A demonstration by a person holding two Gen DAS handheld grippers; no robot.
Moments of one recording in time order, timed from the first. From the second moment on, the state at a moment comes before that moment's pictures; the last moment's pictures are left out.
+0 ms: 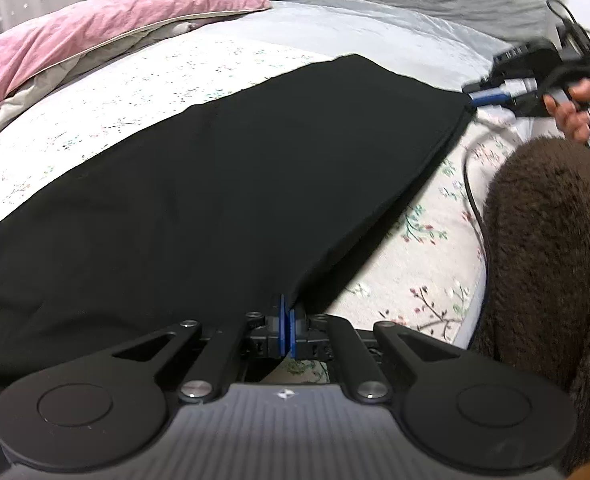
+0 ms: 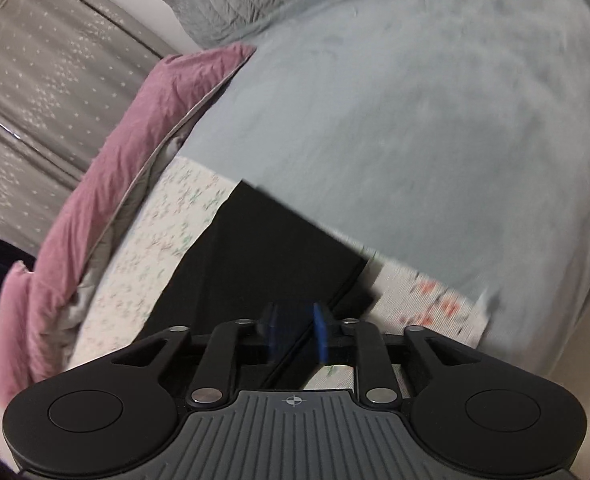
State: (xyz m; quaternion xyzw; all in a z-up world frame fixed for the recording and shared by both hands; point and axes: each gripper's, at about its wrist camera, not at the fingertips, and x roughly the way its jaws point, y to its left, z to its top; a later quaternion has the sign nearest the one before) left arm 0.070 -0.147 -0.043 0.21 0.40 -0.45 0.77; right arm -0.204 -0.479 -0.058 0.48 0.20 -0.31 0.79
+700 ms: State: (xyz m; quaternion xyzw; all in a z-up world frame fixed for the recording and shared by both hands) left arm 0.086 -0.140 -0.035 0.15 0.42 -0.44 0.78; right arm -0.175 -0.481 -0.073 0.51 0.23 -0.29 0.78
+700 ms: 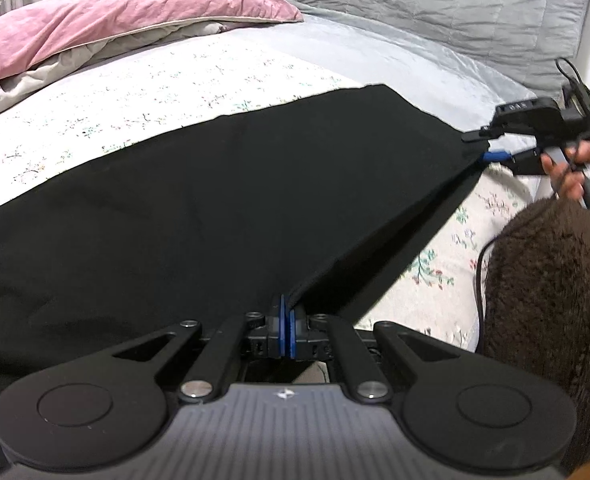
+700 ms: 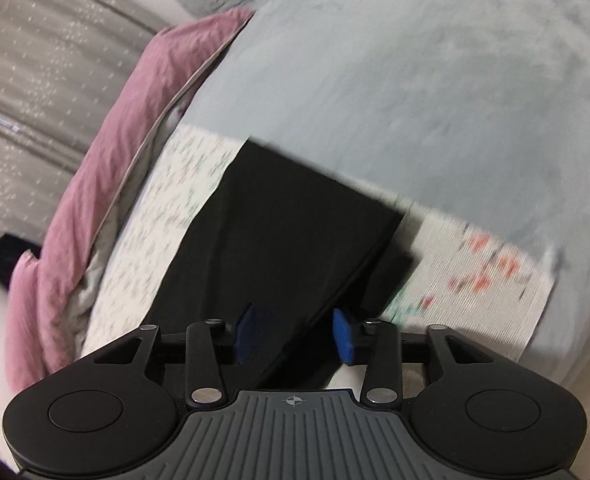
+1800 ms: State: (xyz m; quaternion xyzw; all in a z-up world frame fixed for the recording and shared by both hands) left arm 0.126 0.023 0.000 0.04 0.44 -0.22 0.87; right arm -0.094 -0.369 0.016 0.19 0.36 -0.27 0.87
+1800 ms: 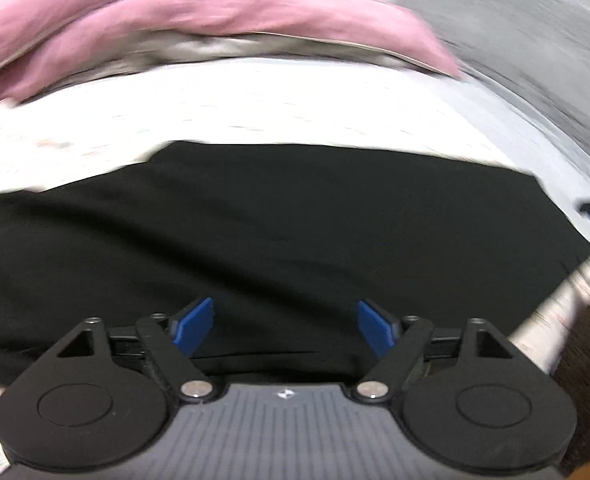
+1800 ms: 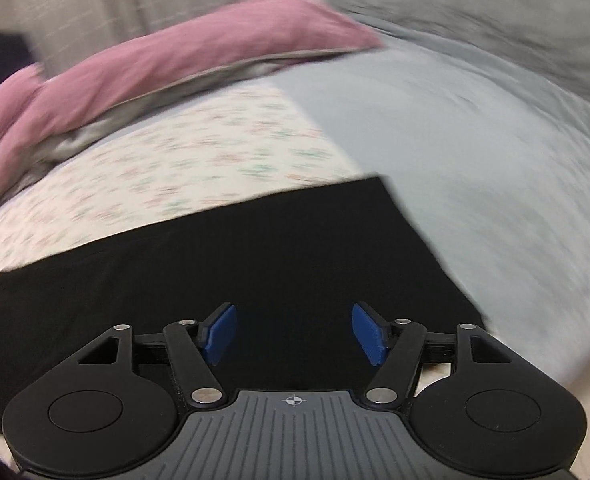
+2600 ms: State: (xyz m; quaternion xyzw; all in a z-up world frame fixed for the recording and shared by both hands) left arm 0.157 0.263 0.001 -0.19 0.37 0.01 0.91; right arm 0.043 -0.065 -0.020 -0.09 0.39 0.10 0.91
